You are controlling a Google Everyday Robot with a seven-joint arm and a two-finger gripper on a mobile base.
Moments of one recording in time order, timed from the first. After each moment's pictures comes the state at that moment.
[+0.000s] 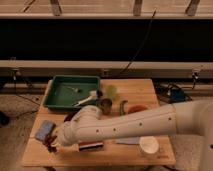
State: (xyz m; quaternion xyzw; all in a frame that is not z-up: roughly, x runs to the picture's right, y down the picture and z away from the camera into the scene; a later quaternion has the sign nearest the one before) arm -0.224 0.230 0.648 -0.27 -0.38 0.08 0.88
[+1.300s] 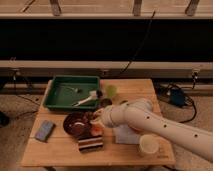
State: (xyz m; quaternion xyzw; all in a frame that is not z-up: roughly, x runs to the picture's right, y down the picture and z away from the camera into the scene) arm -0.043 0.145 0.701 -0.21 -0.33 0.25 0.88
